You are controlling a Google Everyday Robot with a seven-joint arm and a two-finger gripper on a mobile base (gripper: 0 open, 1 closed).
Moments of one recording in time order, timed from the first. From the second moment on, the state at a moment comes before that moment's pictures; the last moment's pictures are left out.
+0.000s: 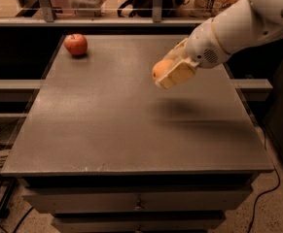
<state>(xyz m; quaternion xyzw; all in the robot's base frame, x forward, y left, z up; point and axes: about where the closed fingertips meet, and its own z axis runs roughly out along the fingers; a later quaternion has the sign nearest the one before) 0.572 -0.064 0.929 -0.58 0.71 0.17 0.35</state>
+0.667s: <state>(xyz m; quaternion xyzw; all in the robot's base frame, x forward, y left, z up) 0.648 0.013 0.899 -0.54 0.70 0.21 0.41</state>
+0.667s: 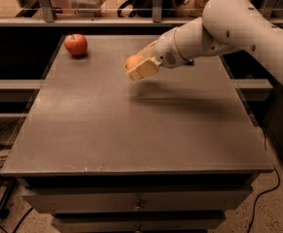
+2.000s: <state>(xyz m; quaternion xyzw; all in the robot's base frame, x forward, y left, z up) 0.738 0.086 0.877 -0.49 0.70 0.24 0.47</state>
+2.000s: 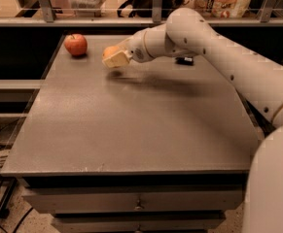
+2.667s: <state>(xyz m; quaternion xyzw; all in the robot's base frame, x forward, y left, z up) 0.791 0.133 0.872 -0.49 0.68 0.26 0.48</state>
